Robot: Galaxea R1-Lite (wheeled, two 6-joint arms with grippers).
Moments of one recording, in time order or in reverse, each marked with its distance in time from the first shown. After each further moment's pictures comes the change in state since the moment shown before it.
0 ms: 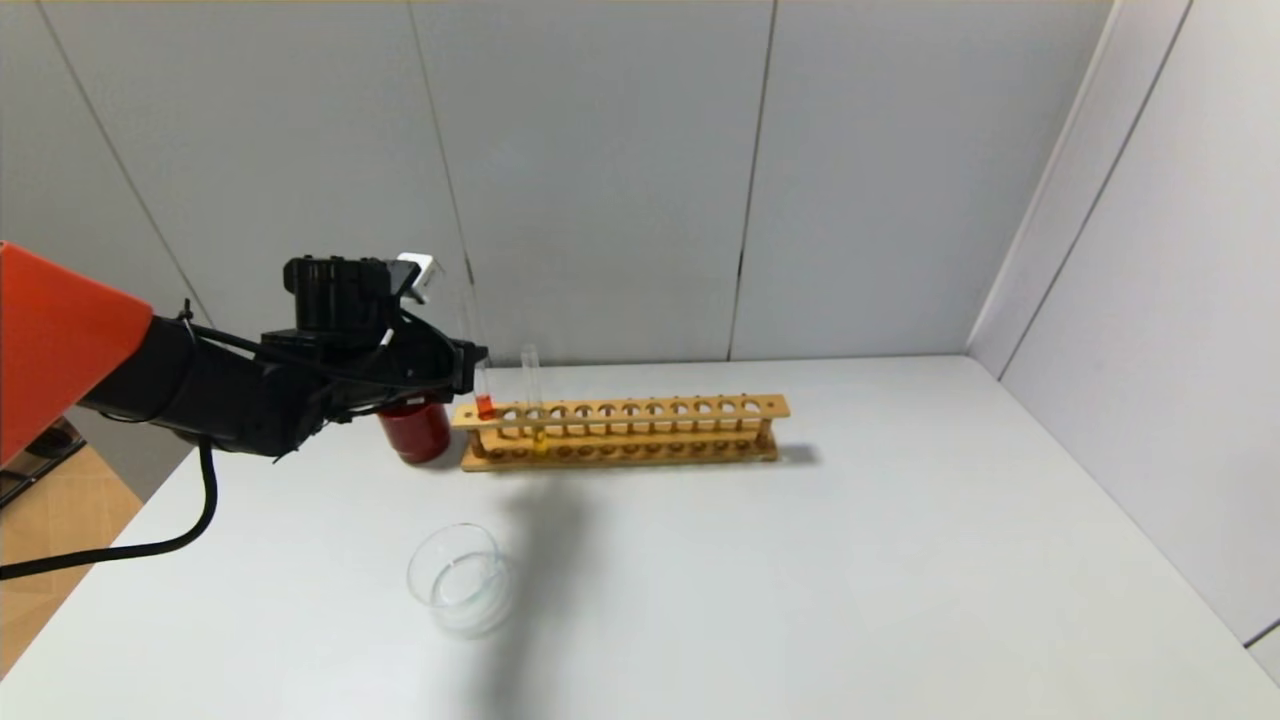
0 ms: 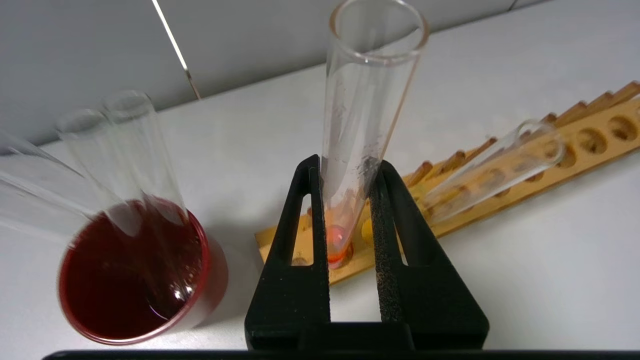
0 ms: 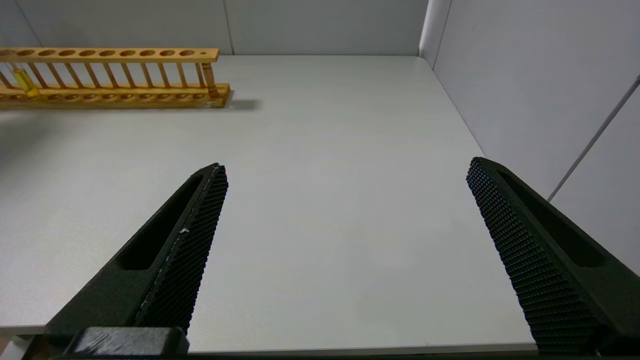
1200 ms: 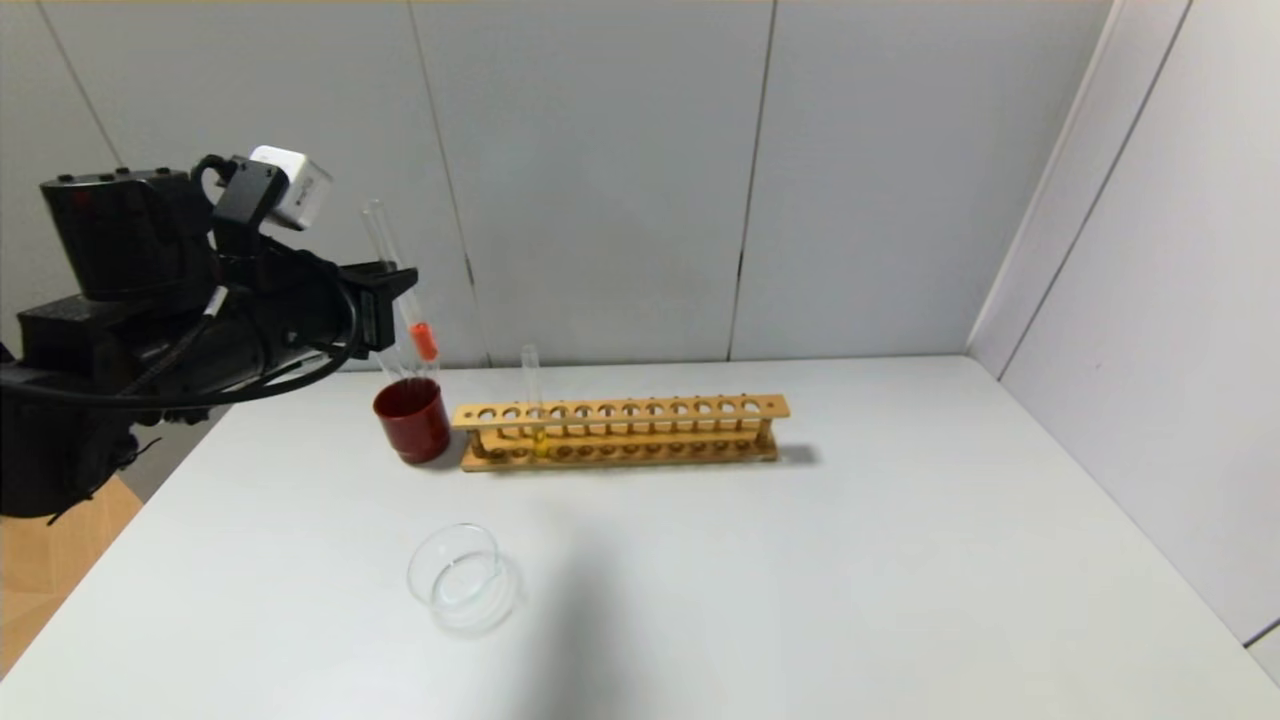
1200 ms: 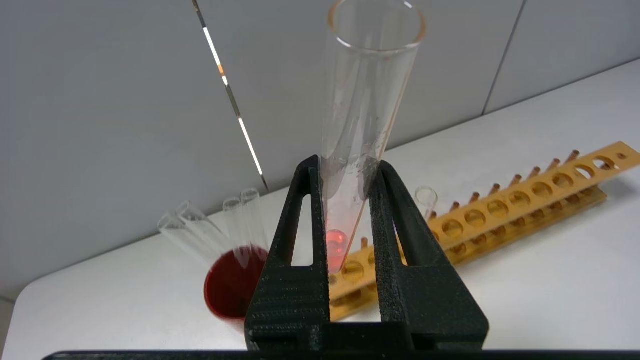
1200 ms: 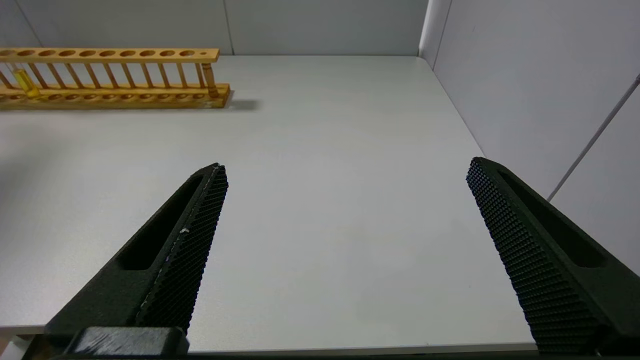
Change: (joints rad) left arm -0.006 -0.410 0.257 -0.113 0.064 0.098; right arm 0.000 0.000 0.000 0.000 0.000 0.000
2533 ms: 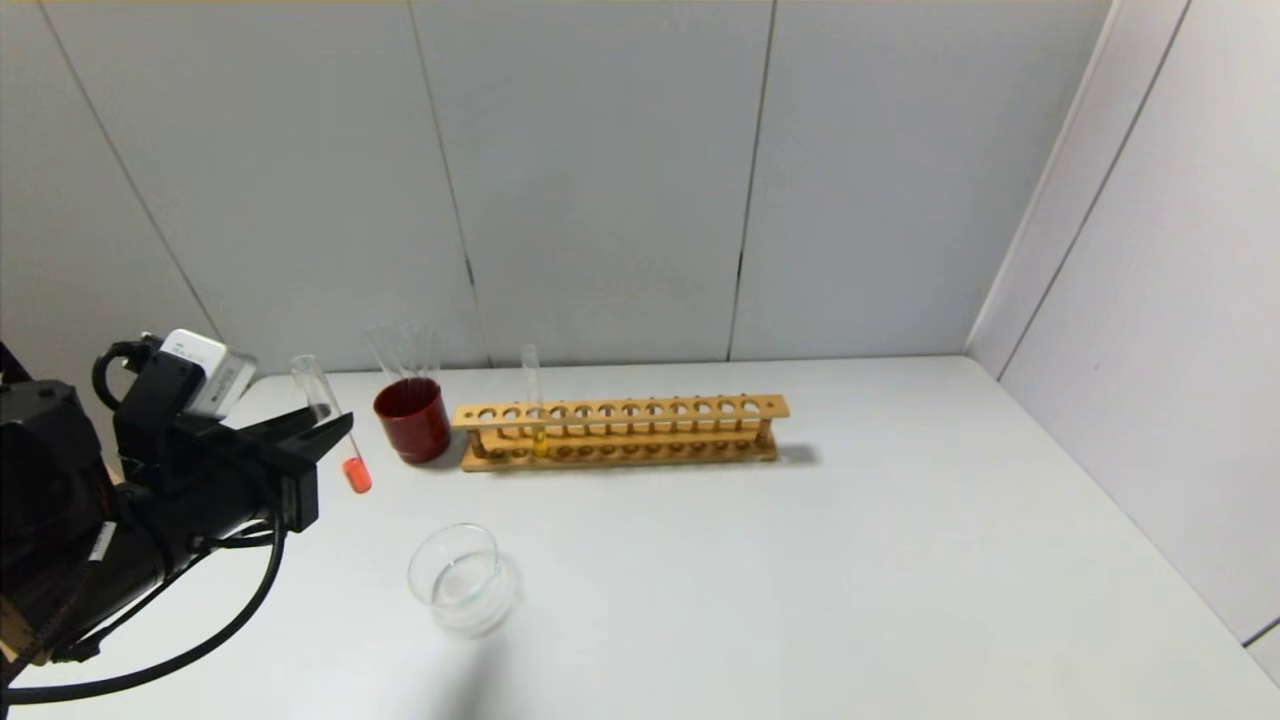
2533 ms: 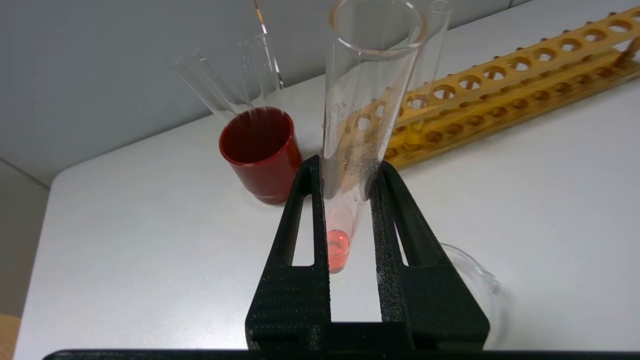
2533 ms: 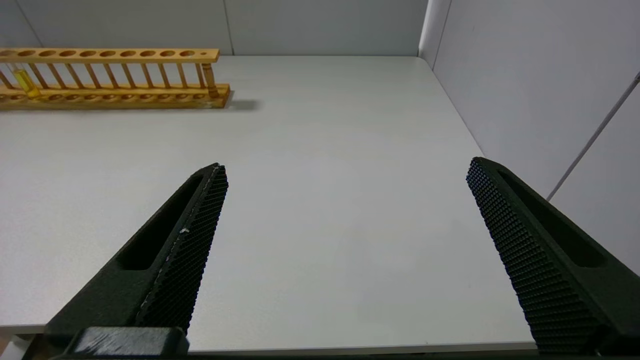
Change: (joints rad) left arm 0.089 -0.109 0.582 -0.397 -0.027 0.086; right arm 0.000 0.000 0.000 0.000 0.000 0.000
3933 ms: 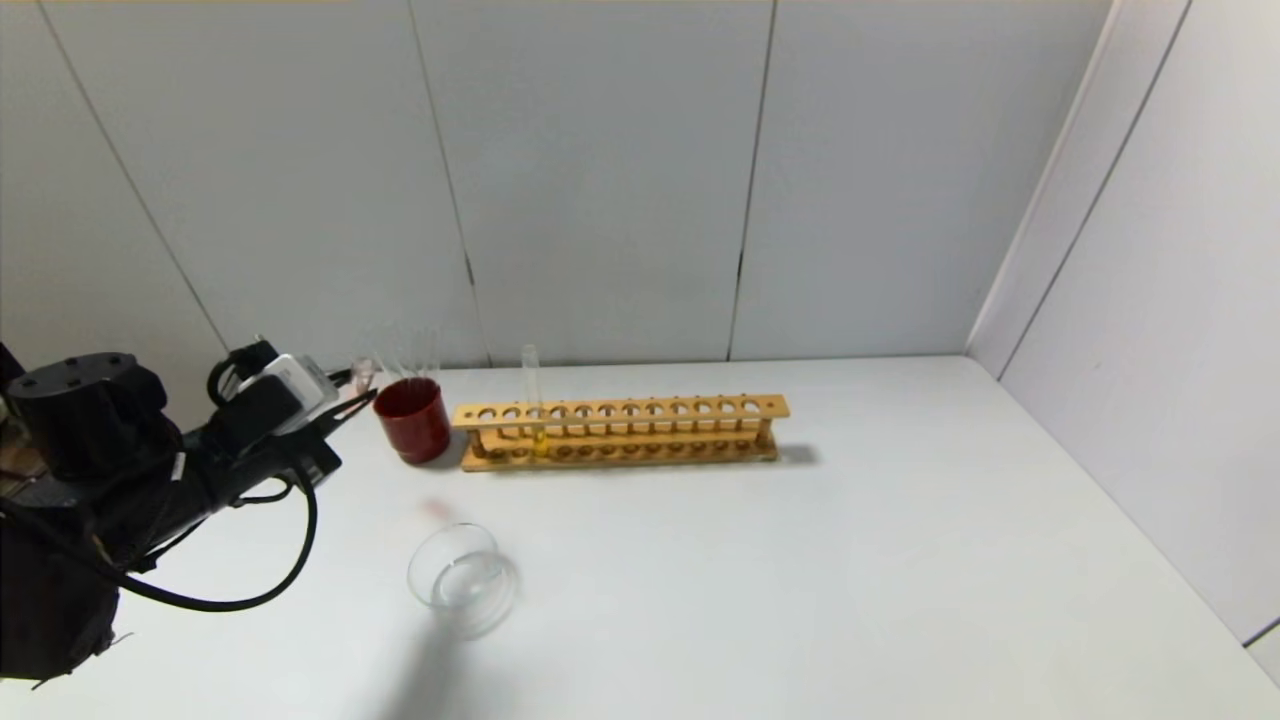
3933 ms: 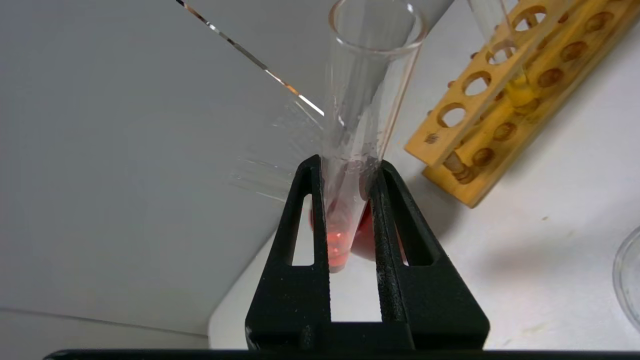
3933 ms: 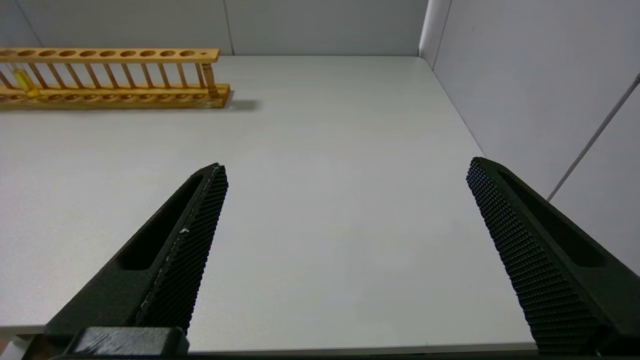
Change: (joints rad) left arm 0.145 0.270 -0.143 -0.174 -0.281 0.624; right arm 0.000 0.000 0.000 0.000 0.000 0.000
